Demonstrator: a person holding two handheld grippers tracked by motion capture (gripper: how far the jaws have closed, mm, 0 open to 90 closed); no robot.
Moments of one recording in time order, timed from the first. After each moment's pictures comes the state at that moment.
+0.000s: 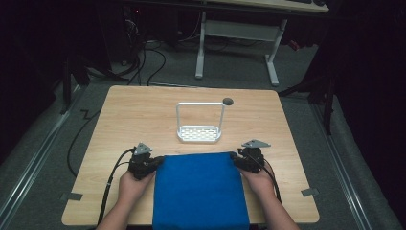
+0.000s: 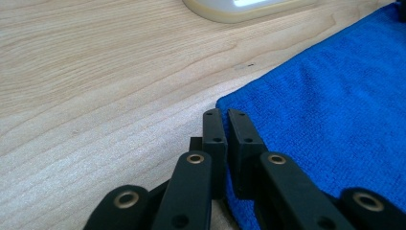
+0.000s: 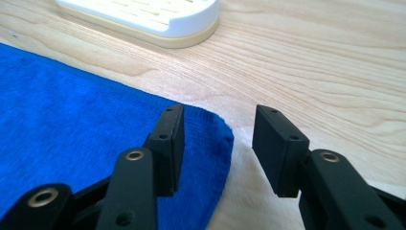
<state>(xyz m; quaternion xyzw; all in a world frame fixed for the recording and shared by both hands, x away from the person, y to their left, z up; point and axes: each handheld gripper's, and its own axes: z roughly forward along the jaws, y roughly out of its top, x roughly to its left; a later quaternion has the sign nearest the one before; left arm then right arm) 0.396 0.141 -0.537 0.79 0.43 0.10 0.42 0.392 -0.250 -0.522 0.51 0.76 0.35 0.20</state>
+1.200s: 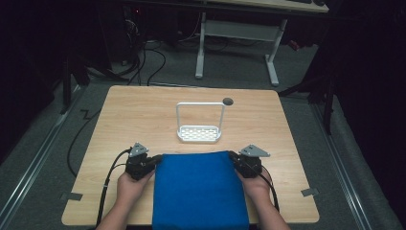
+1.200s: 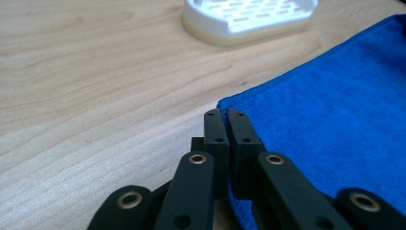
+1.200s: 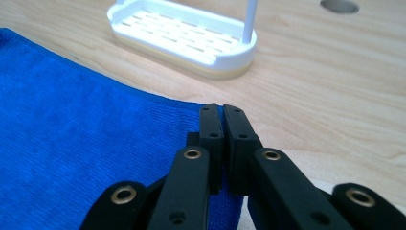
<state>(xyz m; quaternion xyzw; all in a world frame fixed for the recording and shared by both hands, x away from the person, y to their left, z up) 0.386 0.148 -0.527 0.77 0.43 0.11 0.46 0.362 -0.235 -0.511 0.45 0.75 0.40 0.25</state>
